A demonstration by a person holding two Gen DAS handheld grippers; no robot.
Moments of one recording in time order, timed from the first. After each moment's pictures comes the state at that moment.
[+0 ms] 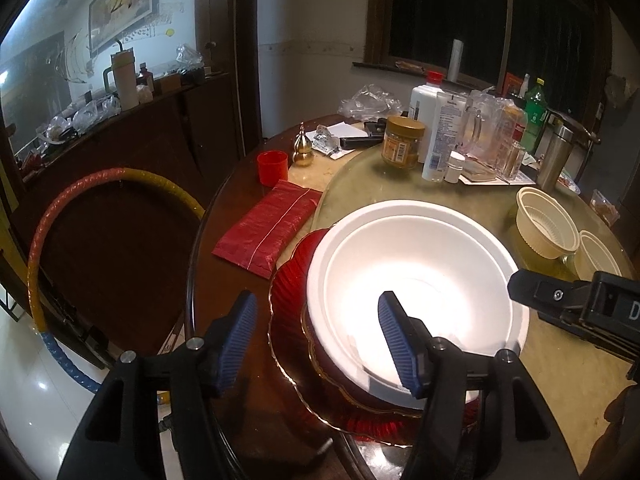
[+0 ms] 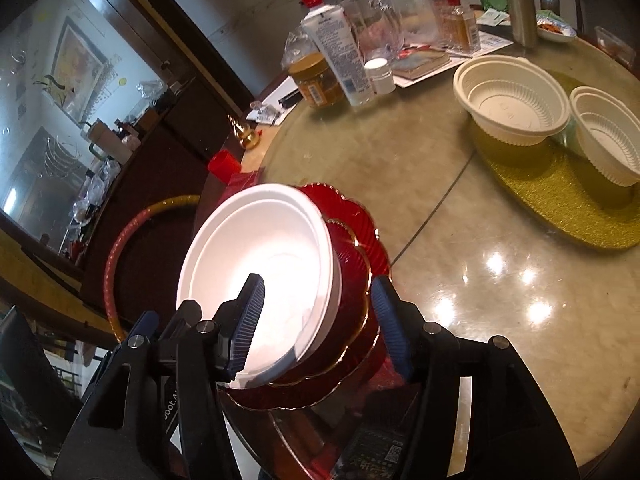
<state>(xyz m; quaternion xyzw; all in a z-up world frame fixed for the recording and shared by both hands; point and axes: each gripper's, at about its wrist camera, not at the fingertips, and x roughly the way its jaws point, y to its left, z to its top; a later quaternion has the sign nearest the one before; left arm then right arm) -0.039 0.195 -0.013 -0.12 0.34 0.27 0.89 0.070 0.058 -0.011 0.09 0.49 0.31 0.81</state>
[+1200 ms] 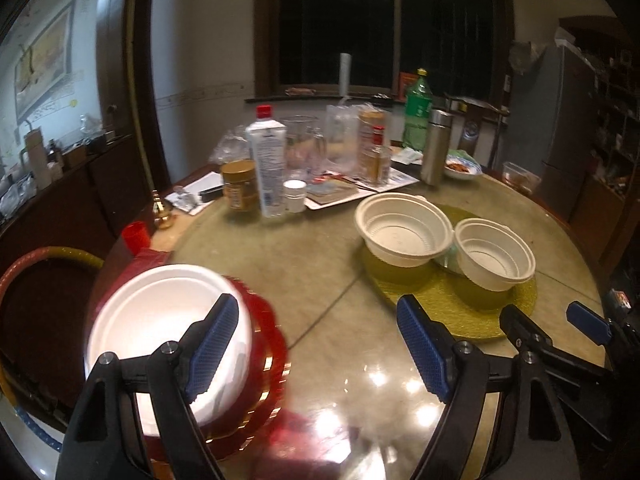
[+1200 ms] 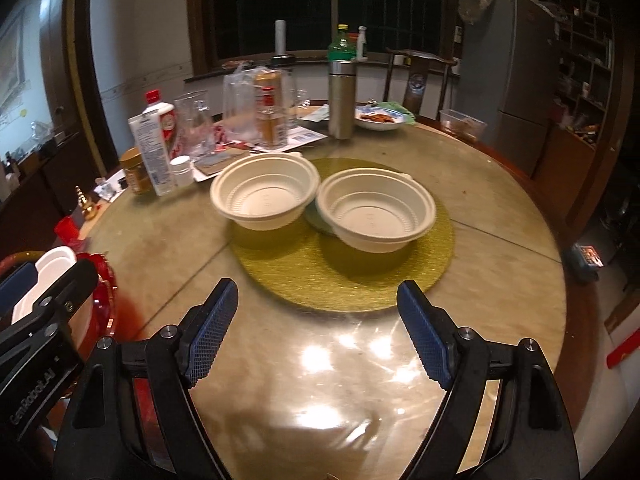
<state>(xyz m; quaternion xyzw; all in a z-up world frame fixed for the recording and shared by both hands) 0.031 0.049 0.020 -0.05 0.31 0.13 0.94 0.073 -0.103 0.012 -0.01 0.35 0.06 0.93</state>
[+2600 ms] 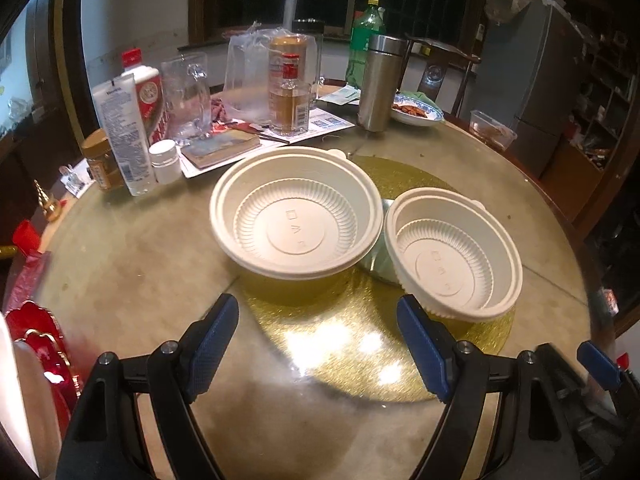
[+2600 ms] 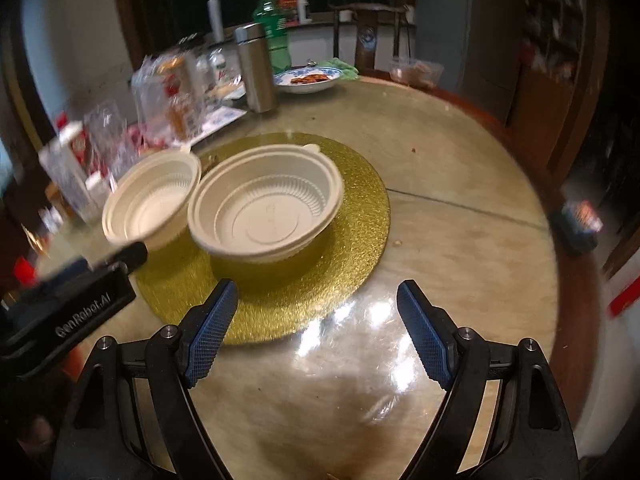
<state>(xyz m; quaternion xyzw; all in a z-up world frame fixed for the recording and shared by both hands) 0.172 -0.015 -0.025 -0.07 0.41 0.04 0.91 0.152 -0.204 -0.016 0.07 0.42 0.02 0.91</state>
